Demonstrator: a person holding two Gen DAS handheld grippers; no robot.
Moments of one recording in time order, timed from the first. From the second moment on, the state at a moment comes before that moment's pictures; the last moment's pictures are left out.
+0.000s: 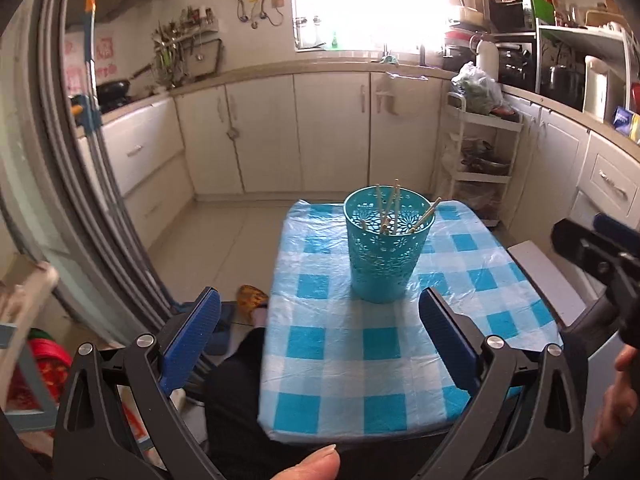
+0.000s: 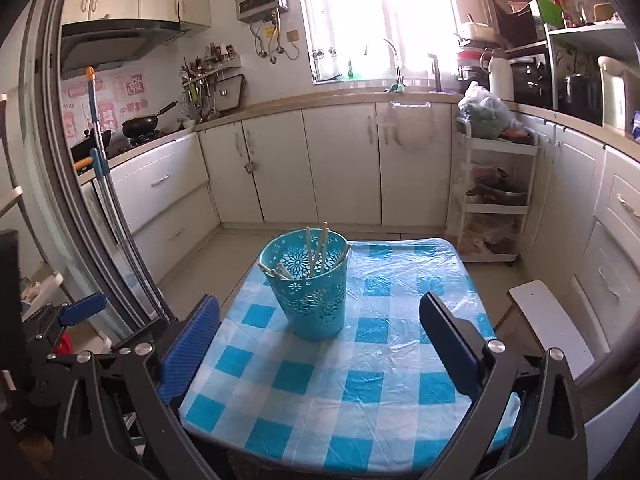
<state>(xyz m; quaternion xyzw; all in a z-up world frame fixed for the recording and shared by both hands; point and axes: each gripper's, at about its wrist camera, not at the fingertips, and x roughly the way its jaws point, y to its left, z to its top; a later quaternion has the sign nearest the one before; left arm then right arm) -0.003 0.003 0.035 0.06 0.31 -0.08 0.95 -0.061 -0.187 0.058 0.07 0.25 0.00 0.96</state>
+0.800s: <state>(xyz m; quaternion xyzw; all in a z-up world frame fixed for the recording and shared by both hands) -0.088 0.020 0.082 0.04 0.28 -0.06 0.96 -0.154 -0.155 0.075 0.11 0.21 -0.01 0.97</state>
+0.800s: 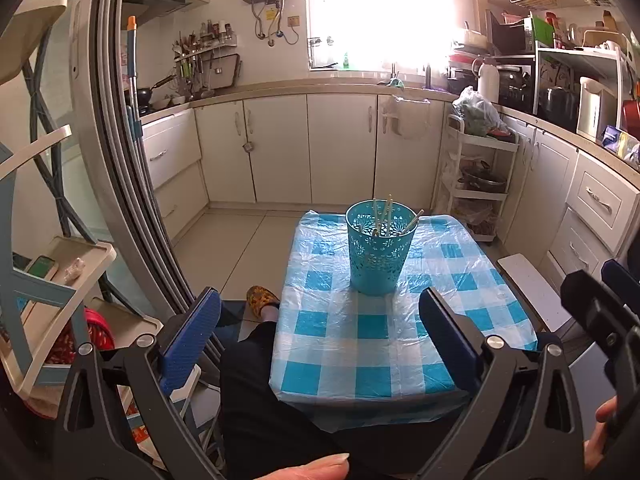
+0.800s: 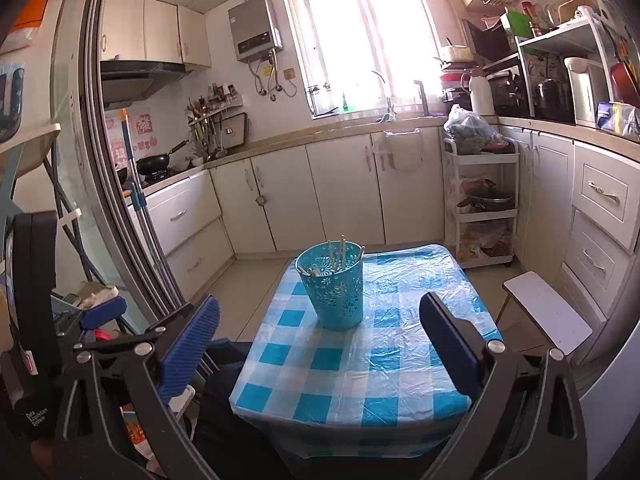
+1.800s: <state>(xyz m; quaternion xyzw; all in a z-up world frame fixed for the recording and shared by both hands) -0.096 0.017 0.088 0.04 0.28 -0.07 0.96 -0.160 -0.155 0.077 0.10 0.21 0.00 0.97</state>
